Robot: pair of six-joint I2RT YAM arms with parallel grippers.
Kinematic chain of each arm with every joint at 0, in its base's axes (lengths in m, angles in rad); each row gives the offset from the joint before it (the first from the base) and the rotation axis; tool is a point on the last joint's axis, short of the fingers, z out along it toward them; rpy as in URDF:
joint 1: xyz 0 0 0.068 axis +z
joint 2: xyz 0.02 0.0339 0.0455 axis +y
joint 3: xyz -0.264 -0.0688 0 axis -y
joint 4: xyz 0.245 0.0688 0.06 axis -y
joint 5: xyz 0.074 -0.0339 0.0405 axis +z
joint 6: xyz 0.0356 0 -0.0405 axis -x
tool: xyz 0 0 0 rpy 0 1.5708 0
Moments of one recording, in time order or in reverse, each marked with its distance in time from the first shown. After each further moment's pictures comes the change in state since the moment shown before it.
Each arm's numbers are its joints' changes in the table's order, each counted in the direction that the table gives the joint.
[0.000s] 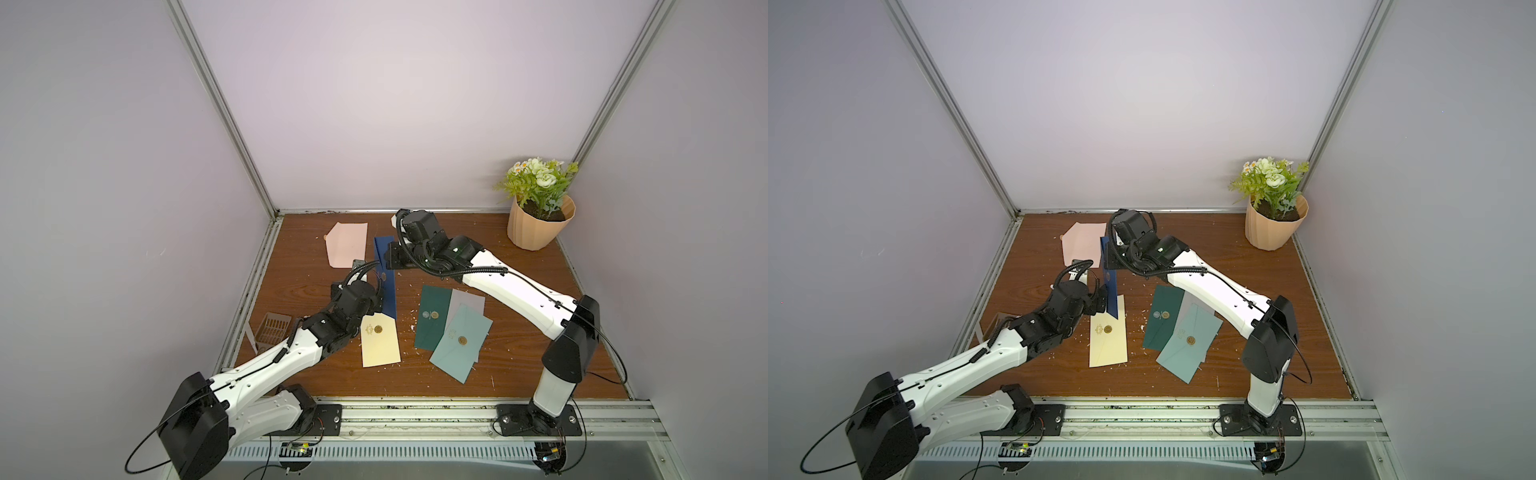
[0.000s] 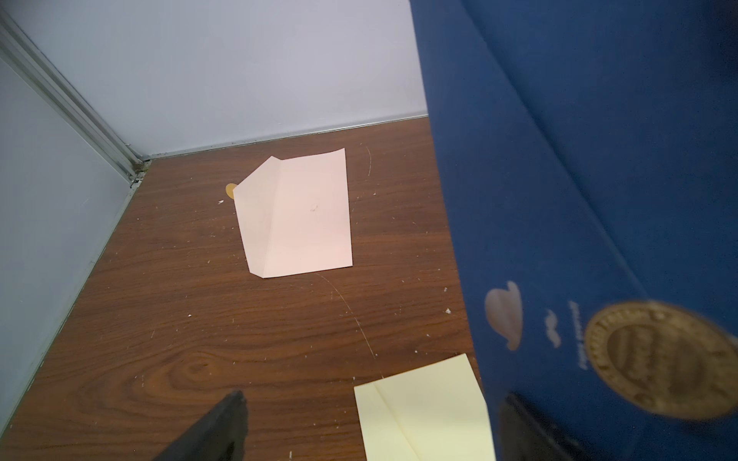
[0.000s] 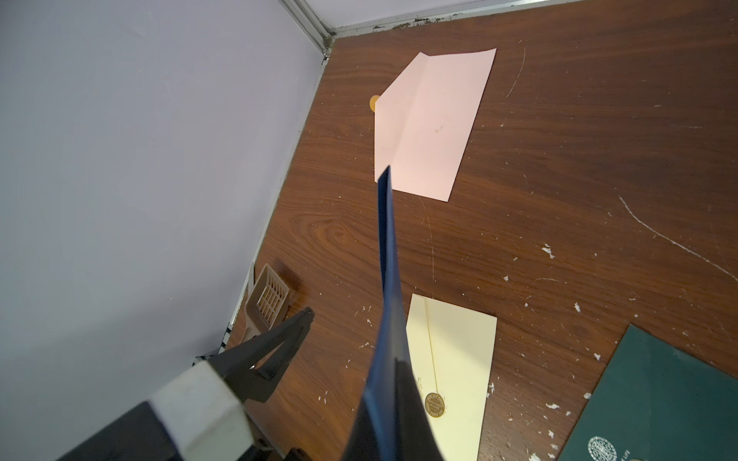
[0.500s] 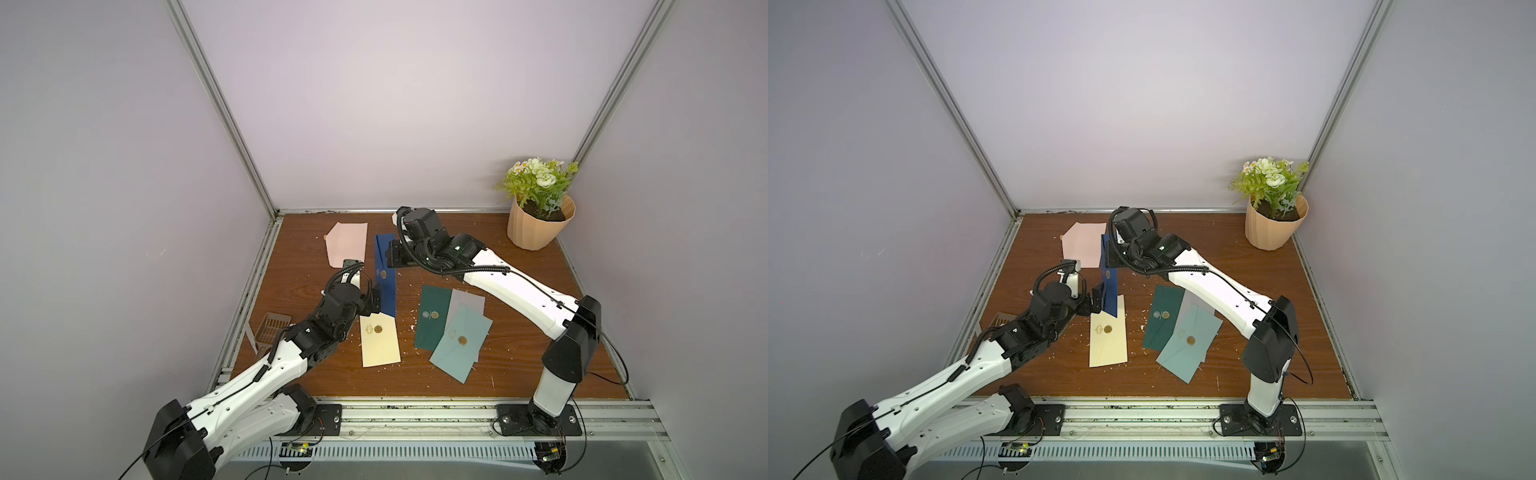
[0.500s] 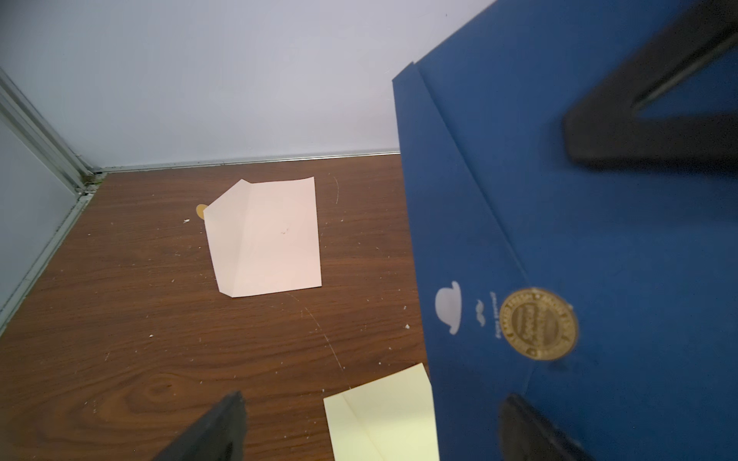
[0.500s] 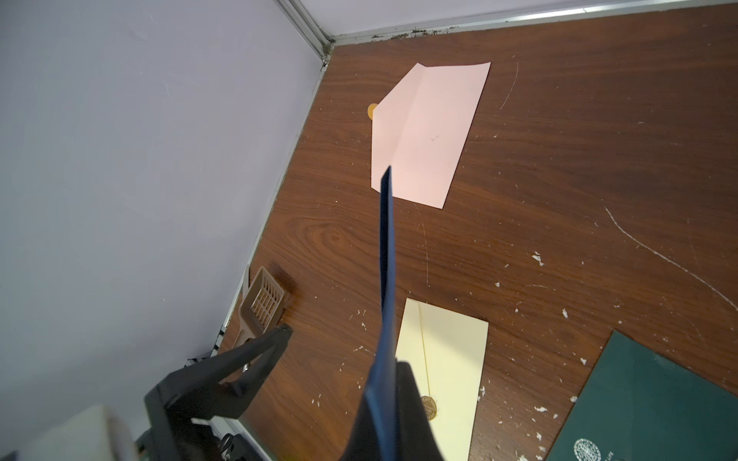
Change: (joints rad) left arm 0.055 -0.124 0.001 0.000 -0.160 0.024; right arm 0.001 -0.011 -0.015 0.014 -0.026 0.056
